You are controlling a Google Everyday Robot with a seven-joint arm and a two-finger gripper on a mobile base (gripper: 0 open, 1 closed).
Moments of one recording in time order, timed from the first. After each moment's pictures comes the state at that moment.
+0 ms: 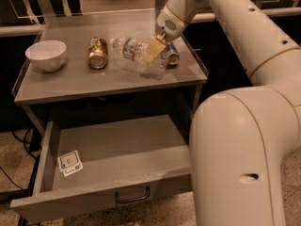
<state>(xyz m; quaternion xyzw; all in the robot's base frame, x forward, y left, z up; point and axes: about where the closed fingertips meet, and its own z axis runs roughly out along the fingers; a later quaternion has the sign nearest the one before) 0.695 -0.009 0.883 -0.58 0.77 0.20 0.18</state>
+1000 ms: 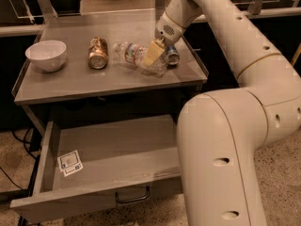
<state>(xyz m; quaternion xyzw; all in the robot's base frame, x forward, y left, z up) 0.716 -0.011 0.855 -0.56 0.78 0.21 0.16</state>
